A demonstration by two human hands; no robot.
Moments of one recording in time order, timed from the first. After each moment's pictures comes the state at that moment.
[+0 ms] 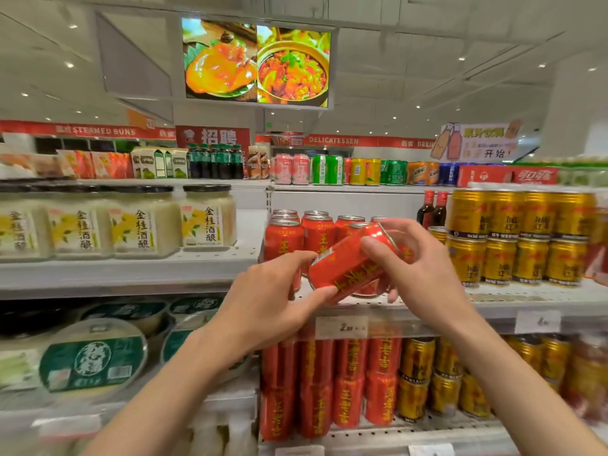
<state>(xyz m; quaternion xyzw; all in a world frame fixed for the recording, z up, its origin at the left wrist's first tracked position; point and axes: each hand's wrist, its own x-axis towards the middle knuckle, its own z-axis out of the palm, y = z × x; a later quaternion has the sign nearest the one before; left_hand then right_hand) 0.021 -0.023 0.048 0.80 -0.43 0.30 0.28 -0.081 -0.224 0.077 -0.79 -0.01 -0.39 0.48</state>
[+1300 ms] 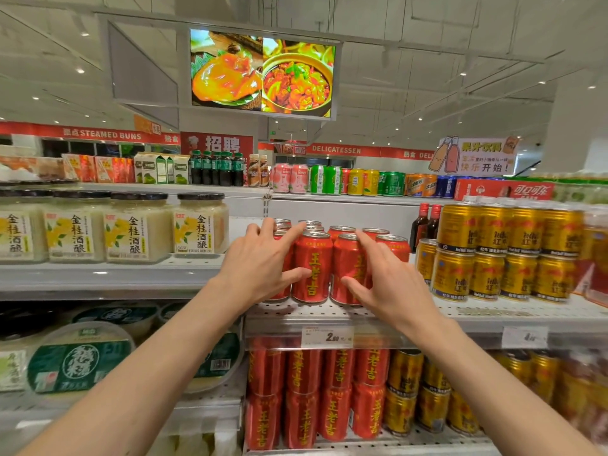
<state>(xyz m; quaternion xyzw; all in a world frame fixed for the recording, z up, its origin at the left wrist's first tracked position) 0.067 -0.050 0.088 0.89 -0.31 0.34 0.04 -0.032 -0.263 0.058 -0.92 0.01 -0.40 0.02</state>
